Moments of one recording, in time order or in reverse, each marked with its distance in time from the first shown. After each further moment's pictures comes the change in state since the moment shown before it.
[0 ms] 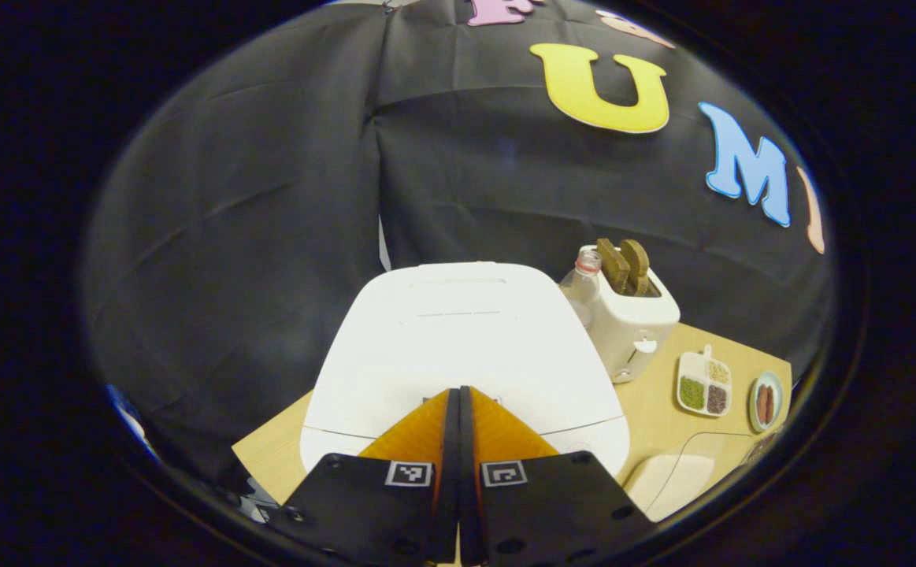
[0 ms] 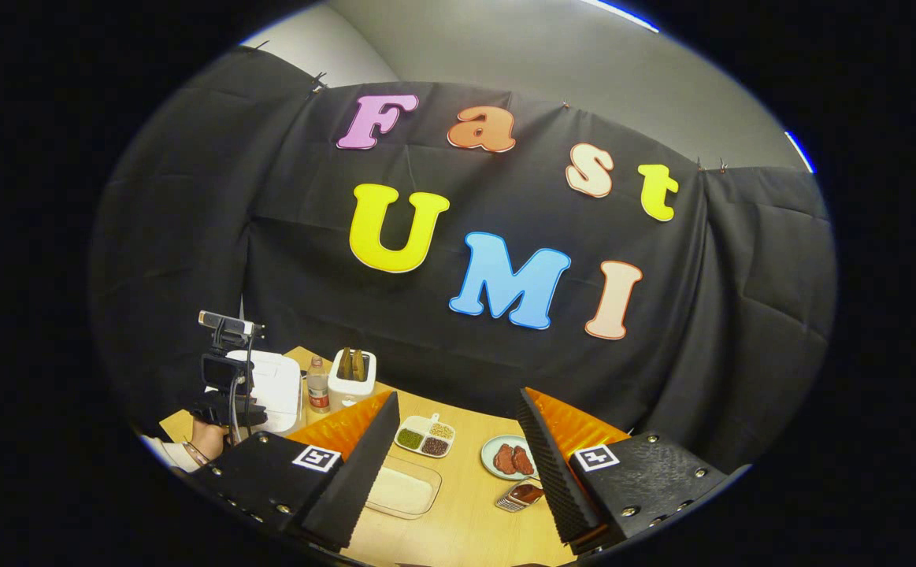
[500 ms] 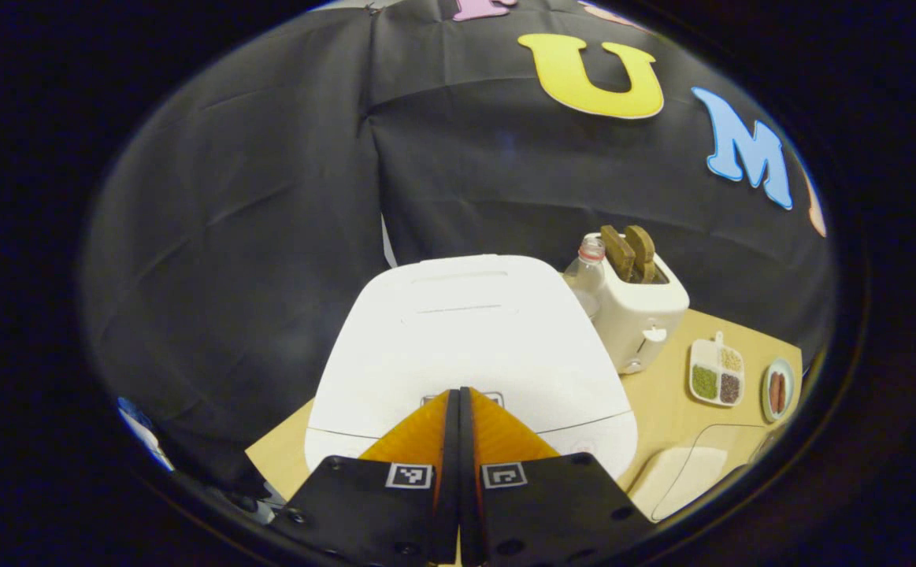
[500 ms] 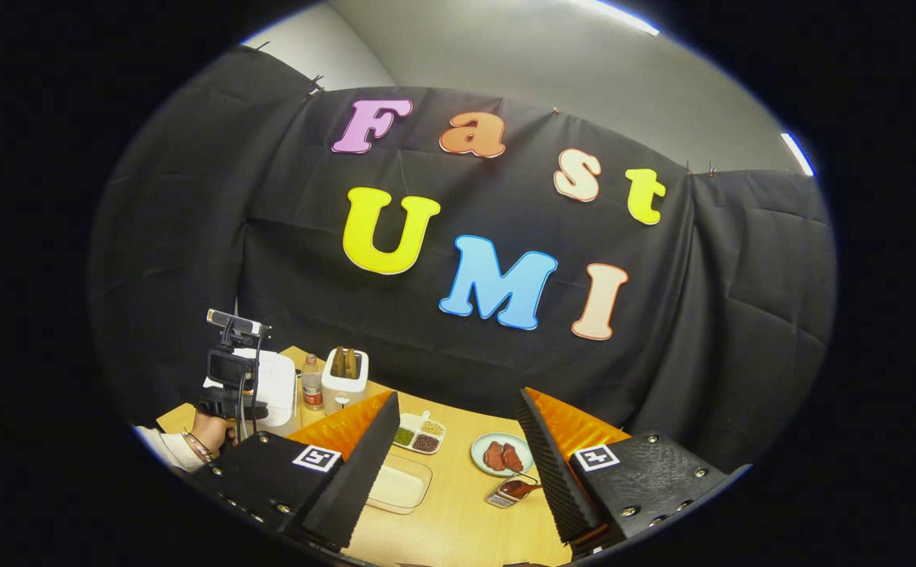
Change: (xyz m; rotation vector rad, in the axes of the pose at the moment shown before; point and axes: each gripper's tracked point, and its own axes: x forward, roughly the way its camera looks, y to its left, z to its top) left arm 0.001 0.000 -0.004 0.060 0.050 0.048; right arm -0.024 -0.013 0.000 0.012 -0.025 -0.045
